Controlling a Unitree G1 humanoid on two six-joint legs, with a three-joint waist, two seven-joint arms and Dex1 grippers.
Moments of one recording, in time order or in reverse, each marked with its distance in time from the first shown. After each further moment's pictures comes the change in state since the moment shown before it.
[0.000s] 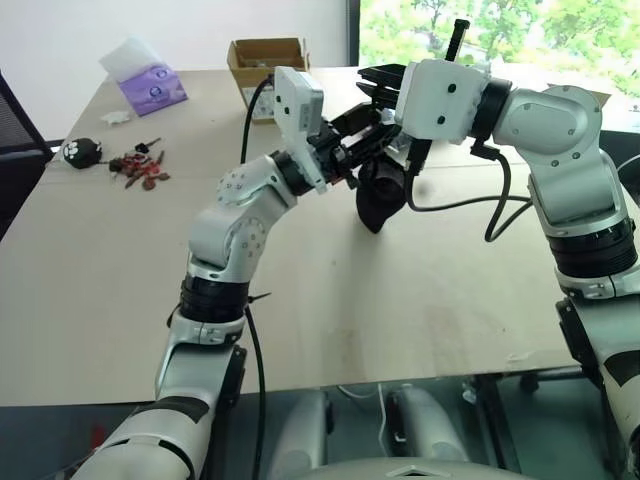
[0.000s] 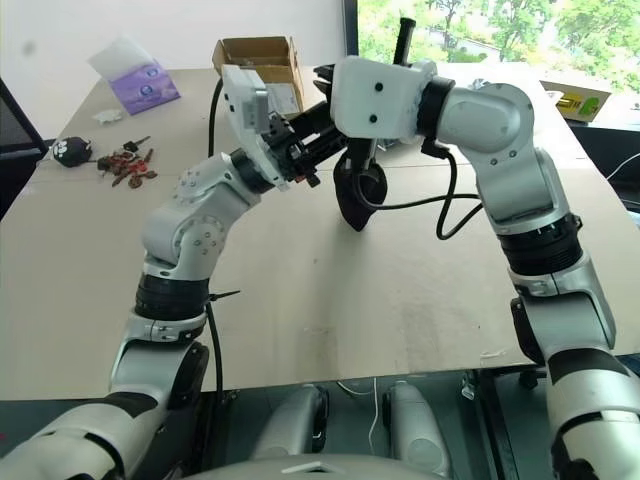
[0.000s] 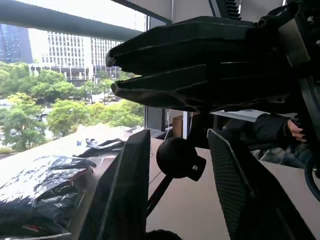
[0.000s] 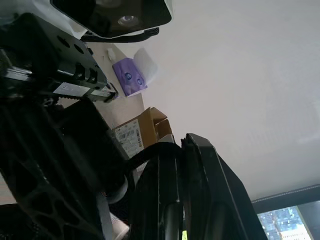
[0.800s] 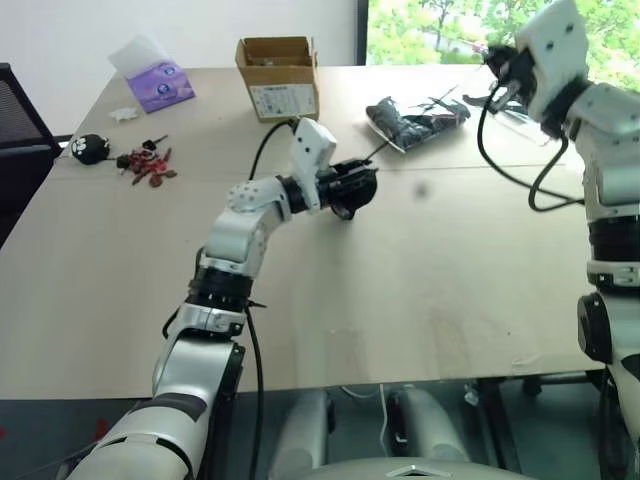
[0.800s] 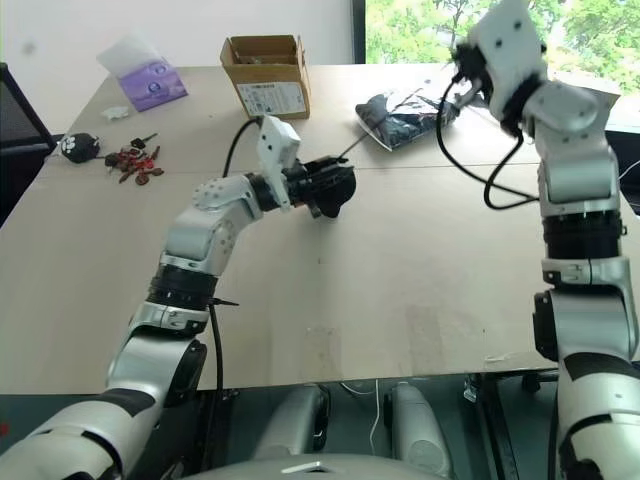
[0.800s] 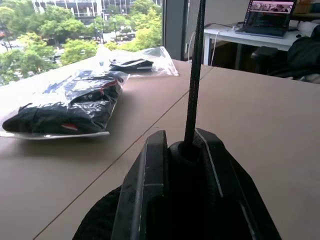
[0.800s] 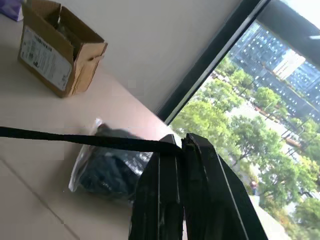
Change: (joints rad) left arm -0.019 0.012 -0.090 0.354 0.264 -0.097 -0.160; right arm 0.158 -0.075 -0.253 0.329 0.140 0.261 -0.174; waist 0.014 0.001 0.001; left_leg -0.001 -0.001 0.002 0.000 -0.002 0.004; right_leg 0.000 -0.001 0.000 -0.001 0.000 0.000
